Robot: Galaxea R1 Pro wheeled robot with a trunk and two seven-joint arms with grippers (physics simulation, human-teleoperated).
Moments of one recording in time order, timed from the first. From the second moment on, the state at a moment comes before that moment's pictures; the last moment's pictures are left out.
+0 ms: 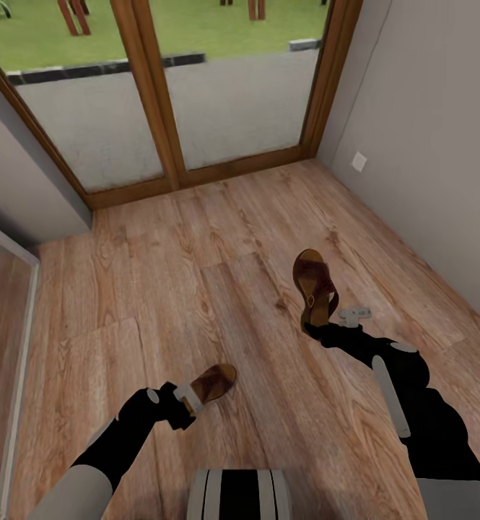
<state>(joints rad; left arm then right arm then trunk) -0.57 -0.01 -0.13 -0.83 -0.75 0.38 -0.59 -0.52 -0.11 -0.03 -1.50 -0.14 0.75 0.27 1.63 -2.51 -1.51</state>
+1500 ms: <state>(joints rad) -0.57 -0.01 -0.13 -0.83 -0.76 0.38 -0.59 -0.52 -0.11 -0.03 -1.50 -0.14 0.75 0.27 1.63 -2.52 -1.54</state>
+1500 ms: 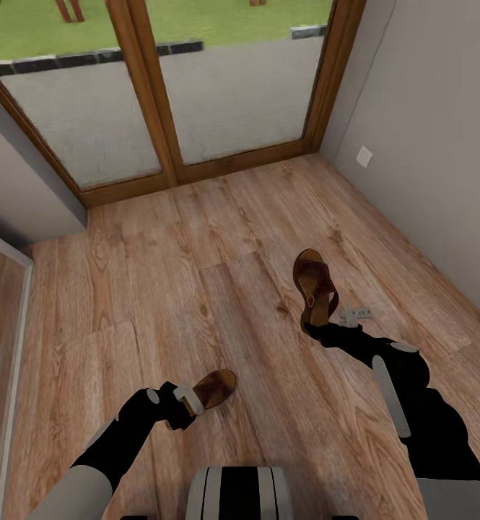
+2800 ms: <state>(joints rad) -0.57 -0.01 -0.12 -0.83 -0.88 0.38 -0.53 -0.52 -0.11 -0.03 -1.50 -0.14 0.75 0.27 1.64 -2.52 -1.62</state>
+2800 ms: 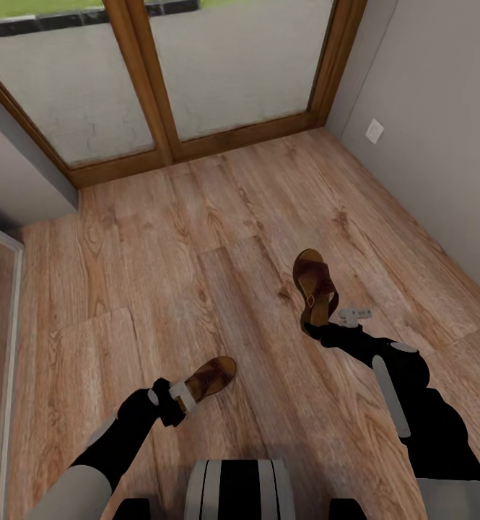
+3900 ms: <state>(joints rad) -0.57 -0.02 -0.12 -0.83 -0.90 0.38 -0.52 -0.52 -0.11 -0.03 -1.51 -0.14 0.75 0.27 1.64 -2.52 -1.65</state>
